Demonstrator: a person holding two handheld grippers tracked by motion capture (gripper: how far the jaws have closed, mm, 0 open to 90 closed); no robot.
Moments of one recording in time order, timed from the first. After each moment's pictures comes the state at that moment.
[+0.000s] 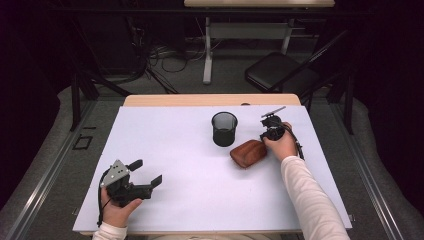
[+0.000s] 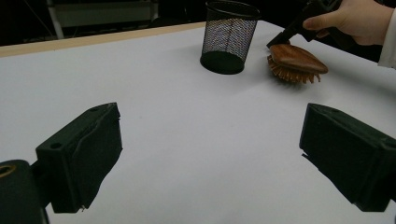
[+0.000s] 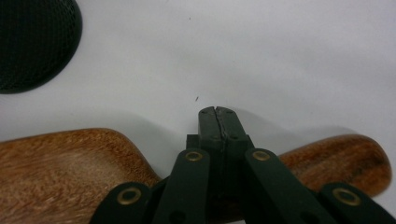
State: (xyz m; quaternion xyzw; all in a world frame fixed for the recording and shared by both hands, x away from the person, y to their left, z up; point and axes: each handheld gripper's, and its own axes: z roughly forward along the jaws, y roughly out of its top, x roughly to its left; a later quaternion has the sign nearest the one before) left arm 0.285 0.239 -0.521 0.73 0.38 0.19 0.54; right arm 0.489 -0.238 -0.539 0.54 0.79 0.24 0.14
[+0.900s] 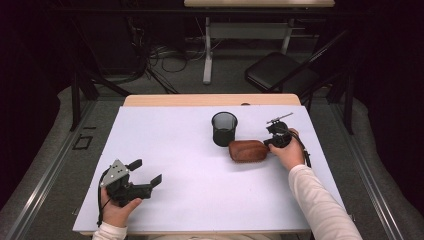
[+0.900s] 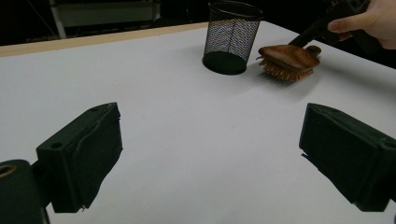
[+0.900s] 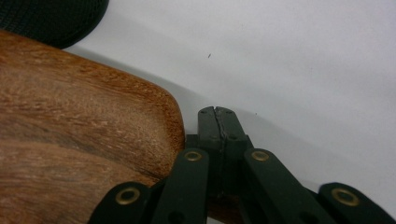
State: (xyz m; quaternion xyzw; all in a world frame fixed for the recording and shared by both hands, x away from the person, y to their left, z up) left arm 0.285 0.239 -0.522 0.73 0.38 0.19 0.53; right arm 0.457 -0.250 -0.533 0.53 0.80 0.25 0.13
